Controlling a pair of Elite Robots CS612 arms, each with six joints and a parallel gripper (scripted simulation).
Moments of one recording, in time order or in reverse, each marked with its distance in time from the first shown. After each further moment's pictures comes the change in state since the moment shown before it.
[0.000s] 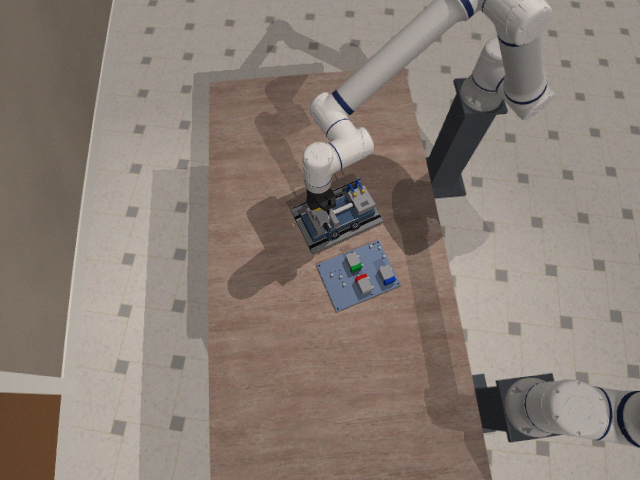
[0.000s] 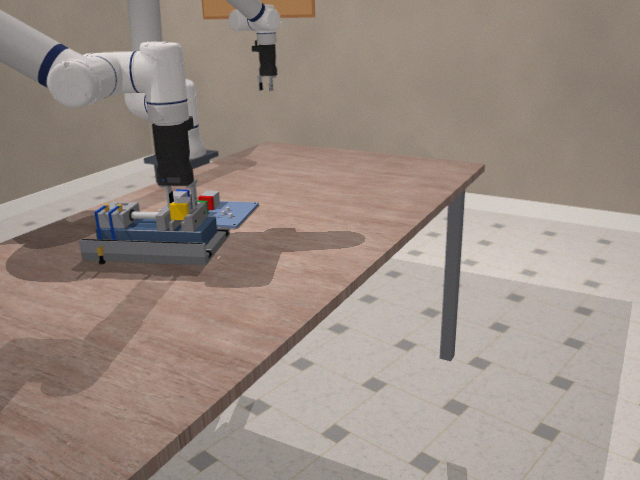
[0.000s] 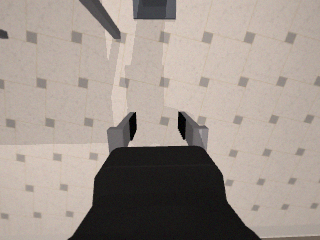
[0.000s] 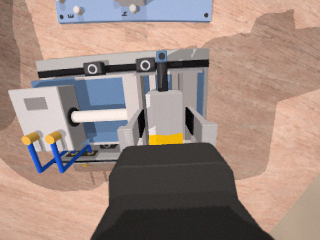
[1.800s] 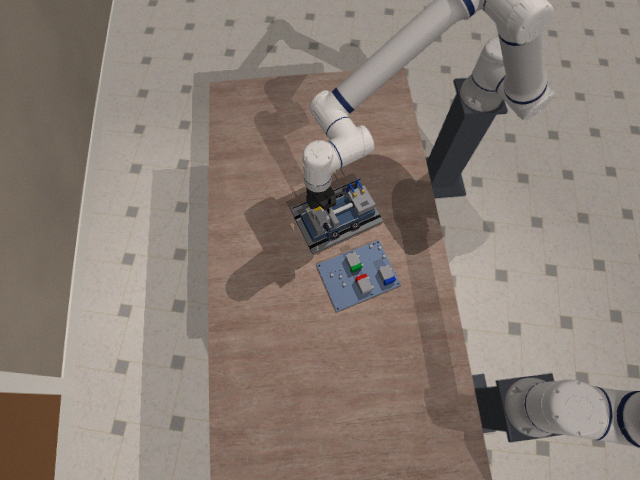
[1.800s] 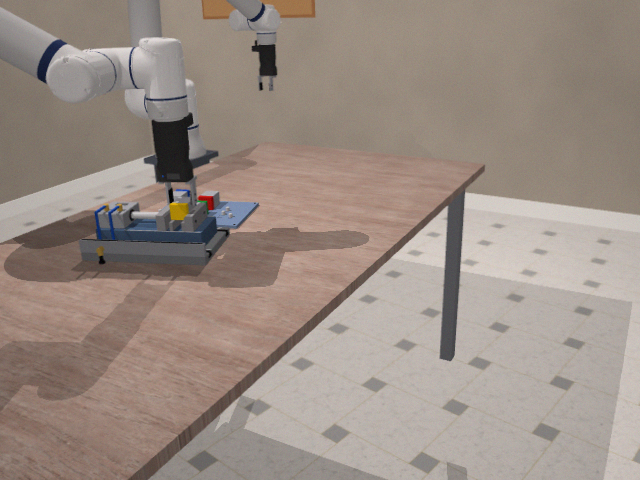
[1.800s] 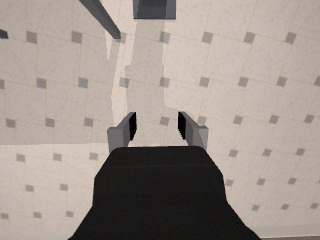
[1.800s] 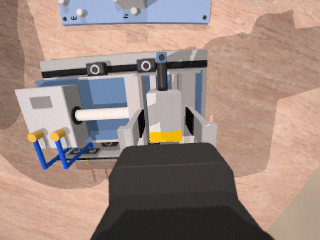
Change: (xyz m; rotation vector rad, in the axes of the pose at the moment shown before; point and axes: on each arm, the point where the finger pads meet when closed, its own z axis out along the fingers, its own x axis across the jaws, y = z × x) left arm 0.000 0.000 0.000 0.000 0.000 0.000; right arm 0.000 0.000 -0.008 0.000 0.000 0.000
